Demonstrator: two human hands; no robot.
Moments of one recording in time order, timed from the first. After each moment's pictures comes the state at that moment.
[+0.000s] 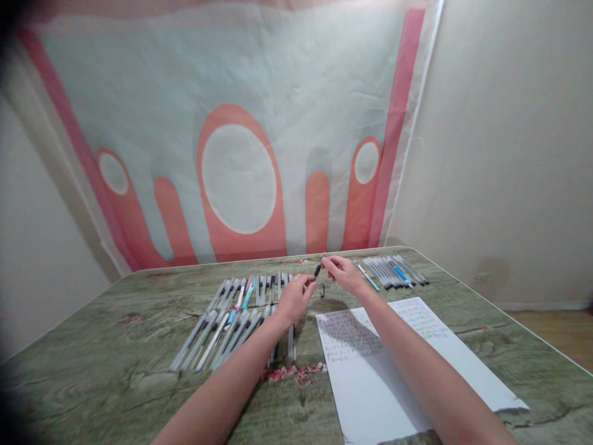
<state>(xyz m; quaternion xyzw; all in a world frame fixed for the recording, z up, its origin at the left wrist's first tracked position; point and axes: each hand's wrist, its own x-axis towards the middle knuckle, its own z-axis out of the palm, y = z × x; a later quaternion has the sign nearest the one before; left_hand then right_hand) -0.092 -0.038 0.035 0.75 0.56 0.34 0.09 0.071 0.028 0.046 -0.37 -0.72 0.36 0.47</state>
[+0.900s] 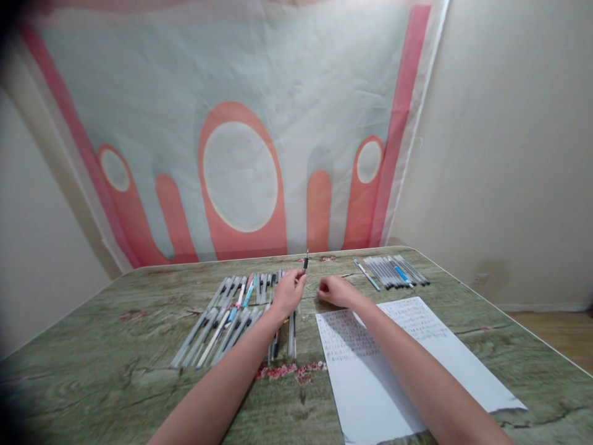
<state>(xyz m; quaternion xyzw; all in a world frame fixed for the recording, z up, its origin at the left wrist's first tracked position) -0.107 -0.022 0.024 0.71 0.58 0.40 0.07 0.064 0.034 0.002 -0.42 -0.87 0.16 0.21</state>
